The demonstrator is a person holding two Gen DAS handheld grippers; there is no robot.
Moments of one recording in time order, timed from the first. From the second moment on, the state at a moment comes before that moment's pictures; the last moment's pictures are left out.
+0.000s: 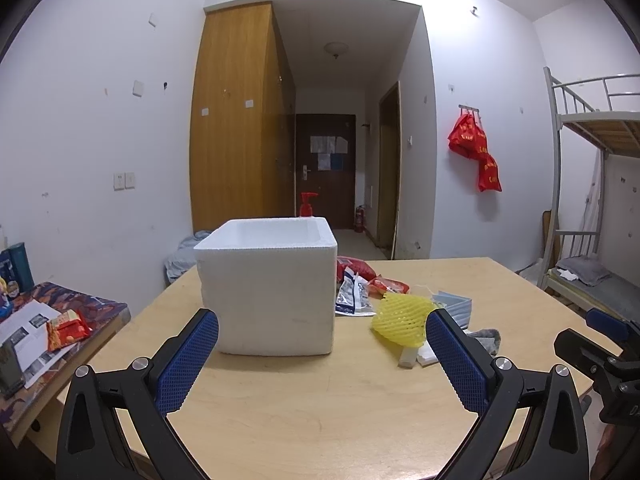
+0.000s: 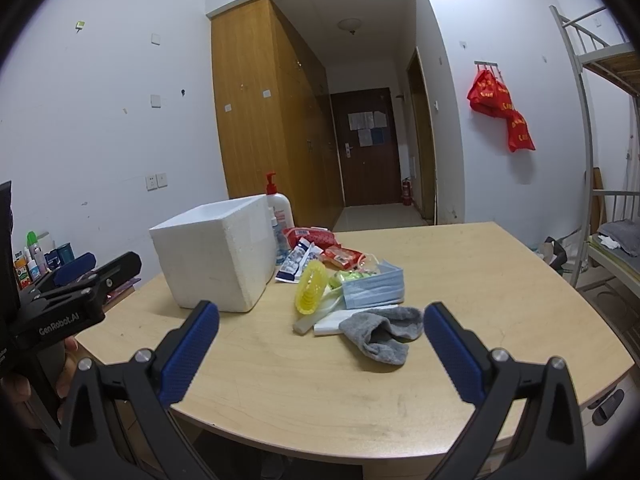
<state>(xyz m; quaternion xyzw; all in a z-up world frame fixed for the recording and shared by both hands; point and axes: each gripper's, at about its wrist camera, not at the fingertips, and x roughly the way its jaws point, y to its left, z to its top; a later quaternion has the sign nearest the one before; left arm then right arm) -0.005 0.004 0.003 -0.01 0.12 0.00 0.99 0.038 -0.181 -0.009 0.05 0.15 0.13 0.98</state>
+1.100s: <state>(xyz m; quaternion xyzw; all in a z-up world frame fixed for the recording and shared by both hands) 0.001 0.003 0.000 0.00 0.13 -0.01 0.99 0.037 -0.181 -0.009 0.05 0.15 0.13 0.98</state>
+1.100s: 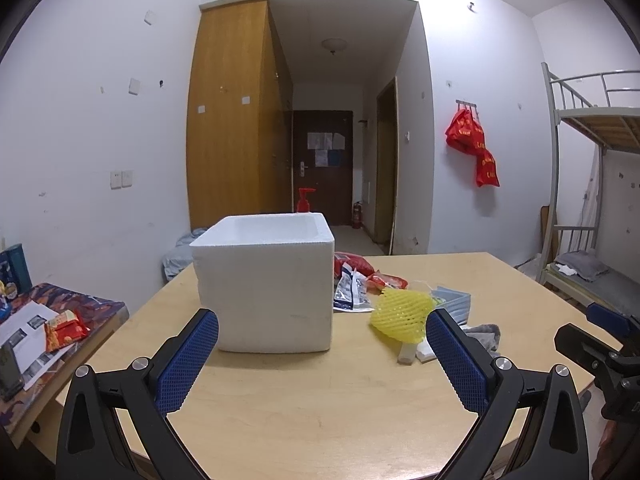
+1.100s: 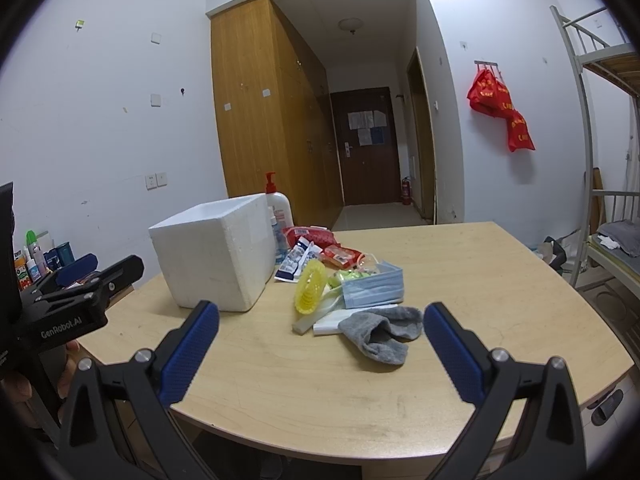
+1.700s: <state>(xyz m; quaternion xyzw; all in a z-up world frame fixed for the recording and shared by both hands) 0.038 -0.007 -0.003 0.00 0.16 -0.04 0.99 0.073 -0.186 -0.016 0.05 0.18 0.12 0.97</state>
